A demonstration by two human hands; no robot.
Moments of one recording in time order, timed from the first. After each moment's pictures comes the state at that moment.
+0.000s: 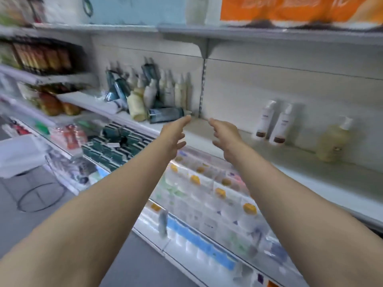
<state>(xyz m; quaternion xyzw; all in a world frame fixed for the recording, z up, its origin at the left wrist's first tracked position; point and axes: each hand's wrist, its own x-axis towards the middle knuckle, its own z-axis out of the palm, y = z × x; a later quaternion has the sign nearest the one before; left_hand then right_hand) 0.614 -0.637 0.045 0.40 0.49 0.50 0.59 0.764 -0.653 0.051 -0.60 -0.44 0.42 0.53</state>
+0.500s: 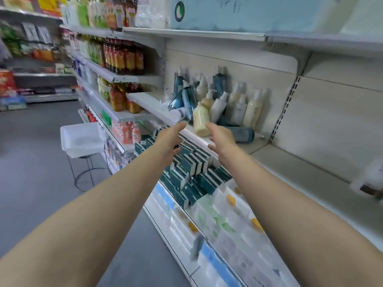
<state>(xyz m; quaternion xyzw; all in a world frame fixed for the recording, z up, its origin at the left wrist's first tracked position) 0.401 -0.550 0.027 0.28 0.55 0.61 0.51 0.541 -0.514 0.043 -0.53 -0.52 0.50 0.44</state>
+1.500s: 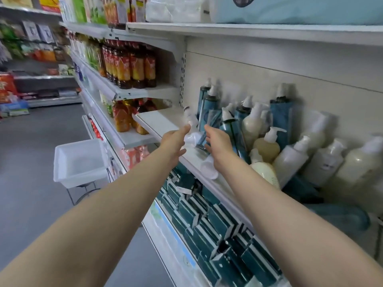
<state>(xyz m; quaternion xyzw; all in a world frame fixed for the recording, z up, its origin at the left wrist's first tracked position) 0.199 -0.222 0.024 0.26 0.58 0.61 0.47 0.321 -0.207 0.042 -0.50 -0.51 0.54 0.45</state>
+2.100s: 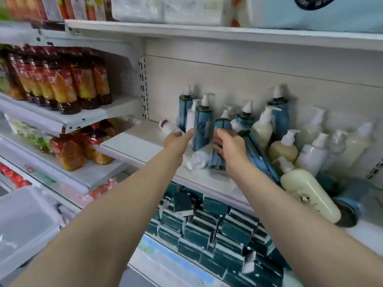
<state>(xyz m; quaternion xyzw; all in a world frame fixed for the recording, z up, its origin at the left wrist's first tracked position) 0.116 -0.084 0.018 0.43 0.54 0.50 0.53 0.247 -0.139 0.033 -0.56 -0.34 0.41 0.64</state>
